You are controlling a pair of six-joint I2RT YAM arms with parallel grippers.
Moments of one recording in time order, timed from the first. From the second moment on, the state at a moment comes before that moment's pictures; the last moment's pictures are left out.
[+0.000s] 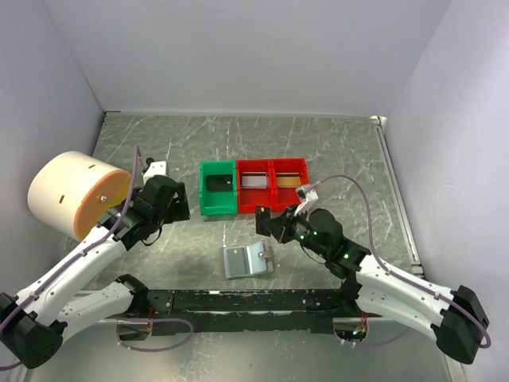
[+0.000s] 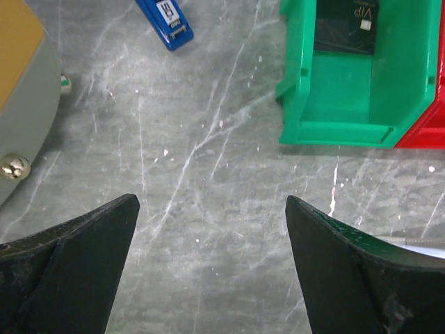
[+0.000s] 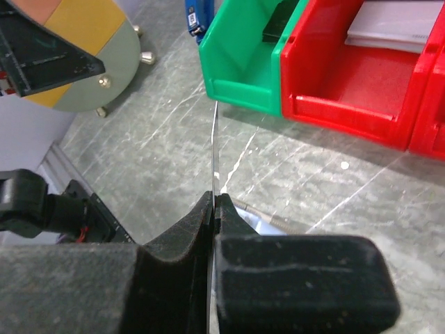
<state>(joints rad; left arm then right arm) -0.61 0.93 0.84 -0.74 -0.45 -0.58 0.85 0.73 0.33 0.18 0.03 0.62</state>
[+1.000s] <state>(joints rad) -0.35 0.80 0.84 -0.68 -0.41 -0.50 0.86 1.84 1.44 -0.14 0.14 -0.07</state>
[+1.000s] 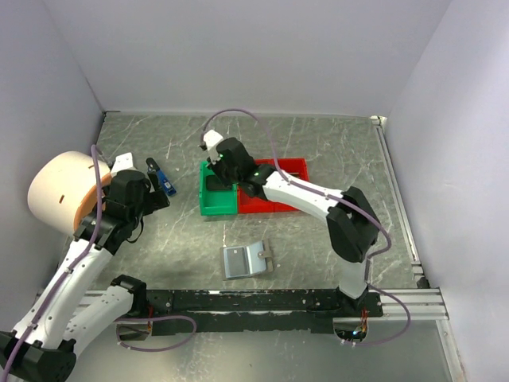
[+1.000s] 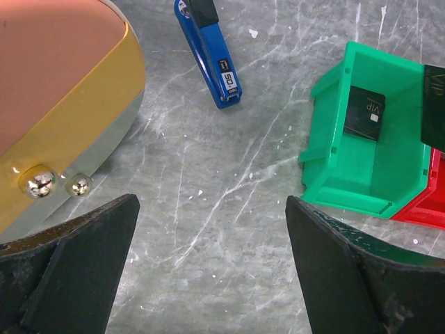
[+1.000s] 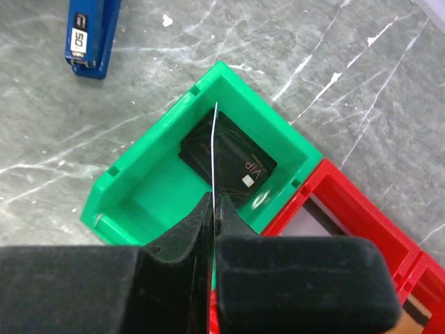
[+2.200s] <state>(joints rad) -0.35 0.79 0.84 -0.69 -0.43 -0.51 0.93 2.18 1.58 -0.10 0.36 -0.82</state>
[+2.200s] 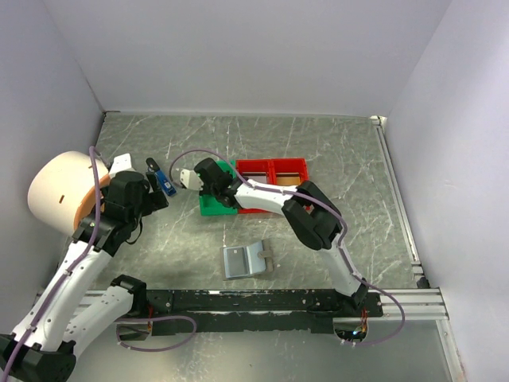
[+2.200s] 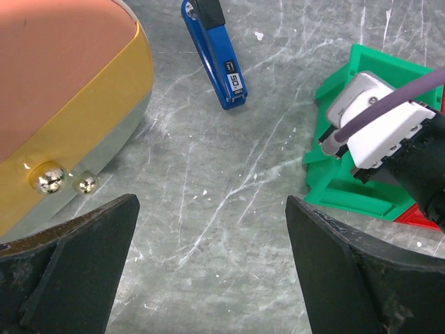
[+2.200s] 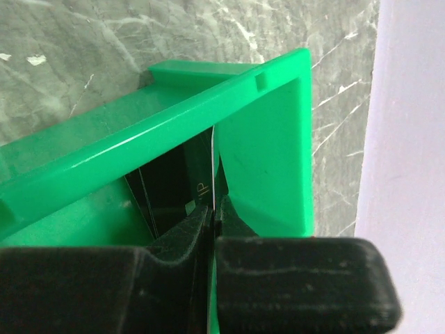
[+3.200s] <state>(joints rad) -0.35 0.75 0.84 -0.70 -0.45 -0.51 0.88 2.23 1.59 -0.12 0.28 -0.79</state>
